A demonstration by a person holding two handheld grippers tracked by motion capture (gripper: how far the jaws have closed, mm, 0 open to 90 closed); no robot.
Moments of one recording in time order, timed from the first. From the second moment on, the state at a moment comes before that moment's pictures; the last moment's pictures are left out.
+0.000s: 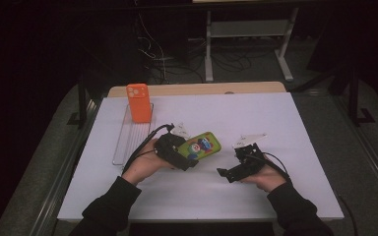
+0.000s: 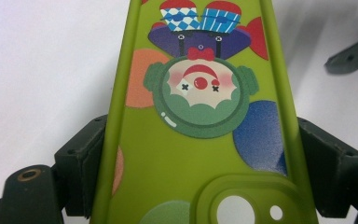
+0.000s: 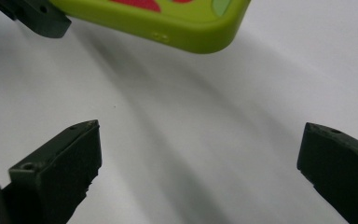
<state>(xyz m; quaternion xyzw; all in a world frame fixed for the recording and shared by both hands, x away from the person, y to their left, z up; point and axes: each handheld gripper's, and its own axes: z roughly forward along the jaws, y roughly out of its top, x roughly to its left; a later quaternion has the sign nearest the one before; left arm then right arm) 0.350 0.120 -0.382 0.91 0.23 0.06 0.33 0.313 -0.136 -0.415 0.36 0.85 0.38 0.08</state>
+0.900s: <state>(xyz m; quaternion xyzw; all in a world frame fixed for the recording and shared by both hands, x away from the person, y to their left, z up) 0.350 0.118 -0.385 0.91 0.23 0.05 0.33 0.306 -0.124 -0.416 0.28 0.87 0.33 0.25</state>
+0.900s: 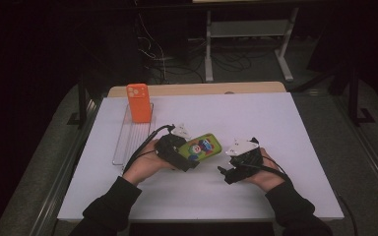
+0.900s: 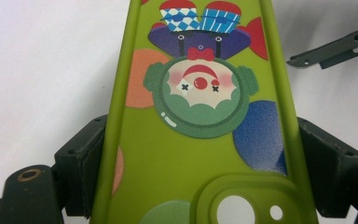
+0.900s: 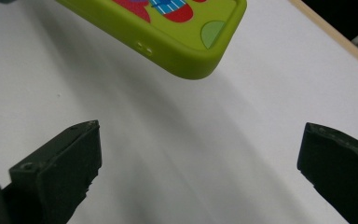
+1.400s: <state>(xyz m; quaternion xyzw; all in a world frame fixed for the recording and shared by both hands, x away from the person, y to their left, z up) 0.350 0.117 -0.386 0.91 0.23 0.05 0.33 0.297 -0.116 -0.419 0.19 0.88 0.29 0.33</state>
